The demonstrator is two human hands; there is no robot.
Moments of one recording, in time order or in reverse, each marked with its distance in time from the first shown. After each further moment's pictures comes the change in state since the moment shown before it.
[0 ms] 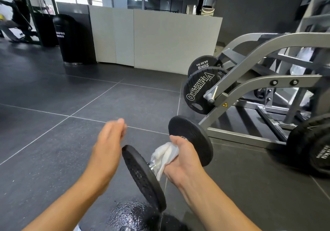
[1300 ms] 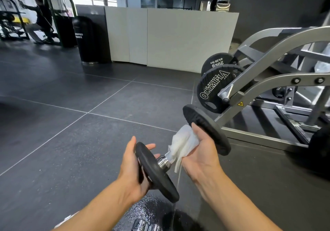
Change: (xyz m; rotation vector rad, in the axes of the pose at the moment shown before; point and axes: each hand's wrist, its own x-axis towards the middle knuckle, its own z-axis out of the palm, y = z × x) left_hand -0.020 -0.031 0.018 -0.604 -0.121 -0.770; right_hand -0.005 0.001 0.006 0.139 -0.157 -0.204
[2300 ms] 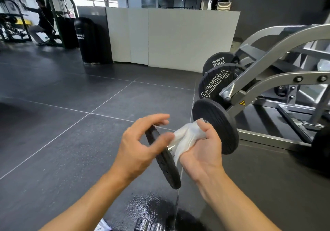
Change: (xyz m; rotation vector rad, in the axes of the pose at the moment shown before) left_hand -0.020 0.032 0.008 0.730 -0.188 1.227; right_hand -0.005 0.000 0.001 0.246 -0.265 0.068
